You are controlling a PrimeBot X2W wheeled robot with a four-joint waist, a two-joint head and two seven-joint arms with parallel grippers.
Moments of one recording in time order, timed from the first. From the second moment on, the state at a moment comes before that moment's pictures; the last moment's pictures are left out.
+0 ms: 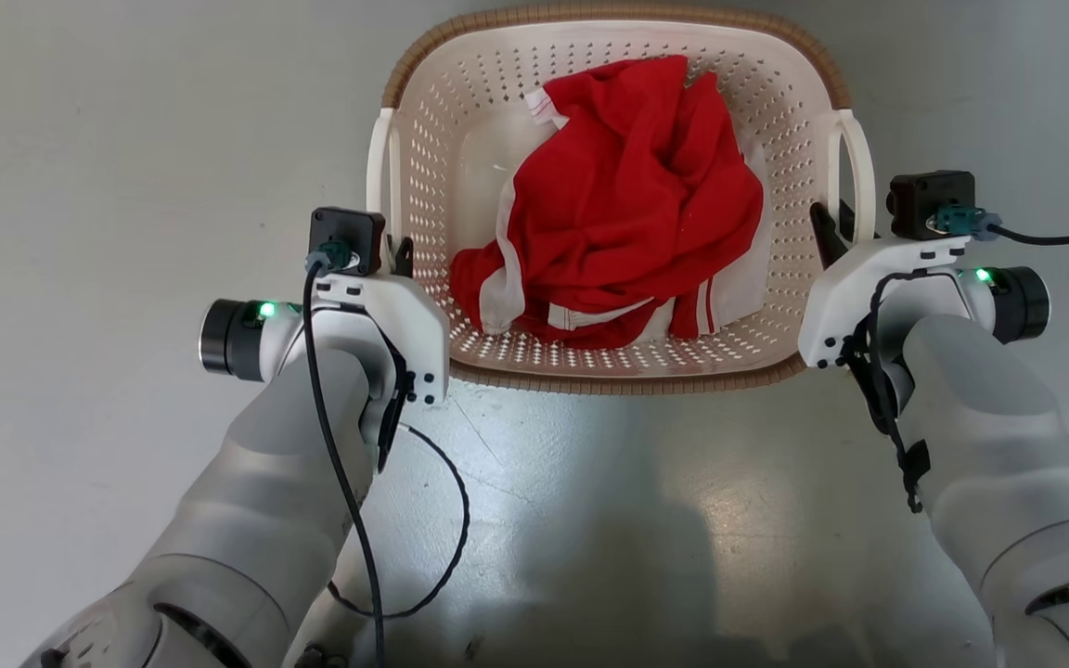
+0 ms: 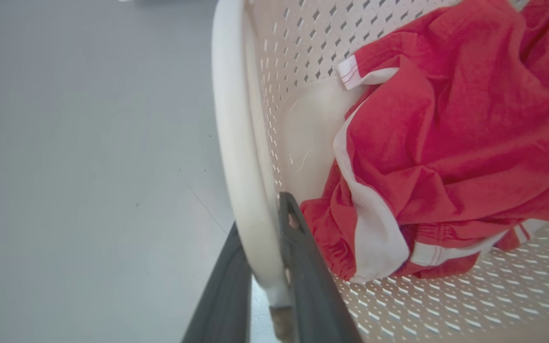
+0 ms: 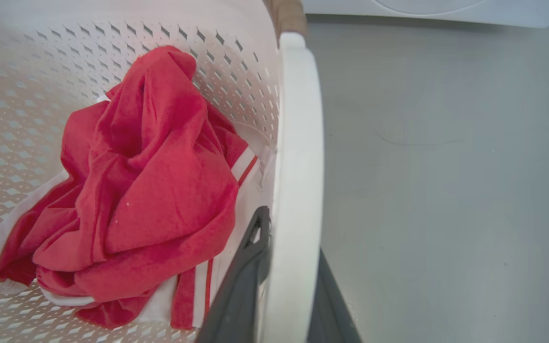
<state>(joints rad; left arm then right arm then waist) -0.99 0.02 -0.92 1.24 -0.86 0.11 -0.25 -0.99 -0.07 0.10 1.30 0.11 0.12 -0.16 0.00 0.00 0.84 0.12</state>
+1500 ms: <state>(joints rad) -1.01 0.03 -0.89 1.25 -0.84 0.11 -0.26 -1.00 -0.08 0.09 1.30 0.09 0.12 -0.20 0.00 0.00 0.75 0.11</state>
